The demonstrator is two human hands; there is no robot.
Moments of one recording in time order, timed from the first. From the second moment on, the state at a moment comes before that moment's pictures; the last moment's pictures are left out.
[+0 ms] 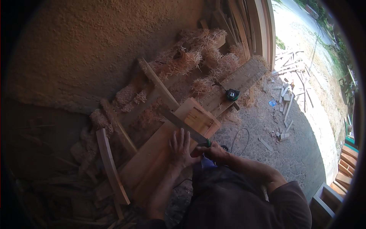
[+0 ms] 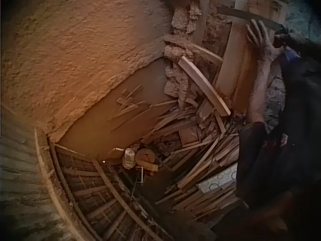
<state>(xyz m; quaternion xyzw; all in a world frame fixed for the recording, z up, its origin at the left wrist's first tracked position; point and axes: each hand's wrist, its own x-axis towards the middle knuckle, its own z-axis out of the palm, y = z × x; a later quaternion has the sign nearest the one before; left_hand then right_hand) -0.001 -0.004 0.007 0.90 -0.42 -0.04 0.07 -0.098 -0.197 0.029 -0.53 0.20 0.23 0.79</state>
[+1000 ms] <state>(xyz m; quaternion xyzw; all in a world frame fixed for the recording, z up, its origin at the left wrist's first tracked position) 0.005 -0.001 0.024 0.90 -0.40 -0.12 0.14 0.020 -0.234 0.028 -0.83 -0.05 -0.06 0.55</state>
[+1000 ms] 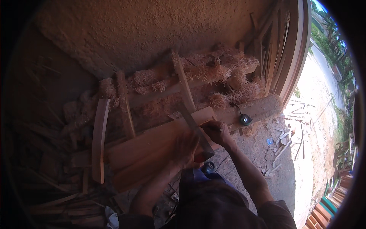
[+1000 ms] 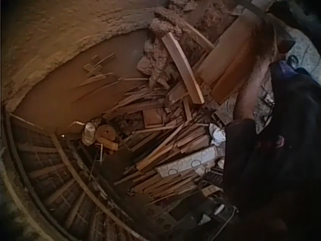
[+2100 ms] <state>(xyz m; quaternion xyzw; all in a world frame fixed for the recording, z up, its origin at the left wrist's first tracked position) -0.037 0.053 0.012 0.96 -0.29 -0.04 0.00 -0.150 -0.295 0.065 -0.76 0.21 -0.27 0.55</state>
